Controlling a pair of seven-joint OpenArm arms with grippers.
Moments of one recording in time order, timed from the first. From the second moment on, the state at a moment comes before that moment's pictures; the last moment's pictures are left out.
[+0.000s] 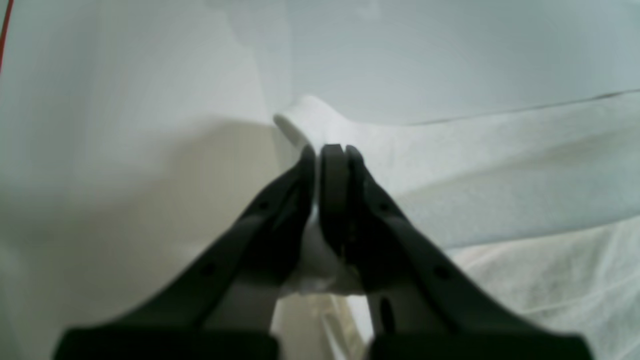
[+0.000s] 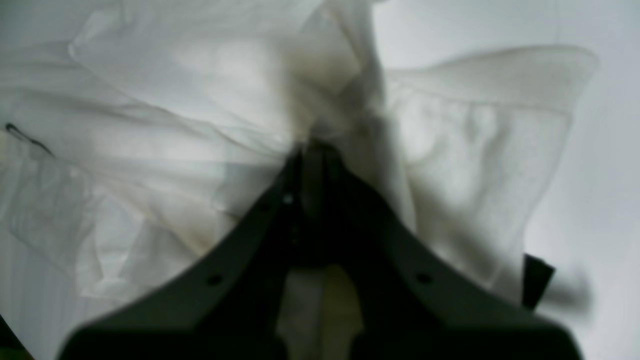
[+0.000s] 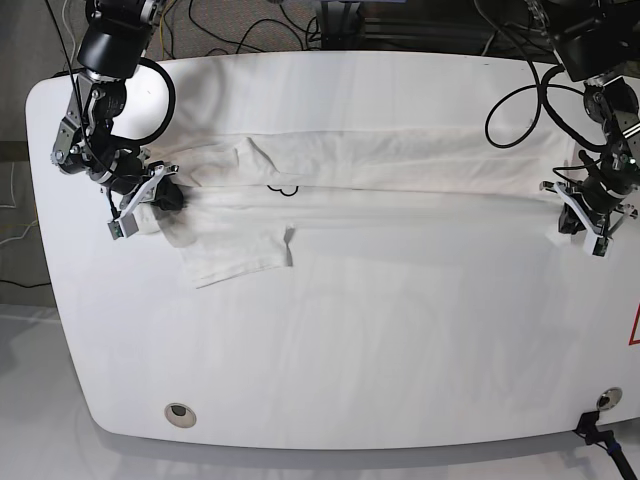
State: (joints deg) left arm -1.7 -21.5 -30.0 80.4 -11.8 -42.3 42.5; right arm 1.9 16.2 25.3 69.4 32.2 41.5 -54.4
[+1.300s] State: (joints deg) left arm -6.5 -19.2 -30.1 63.1 -11.5 -41.8 33.4; right arm 1.8 16.6 23.8 69.4 32.2 41.4 -53.6
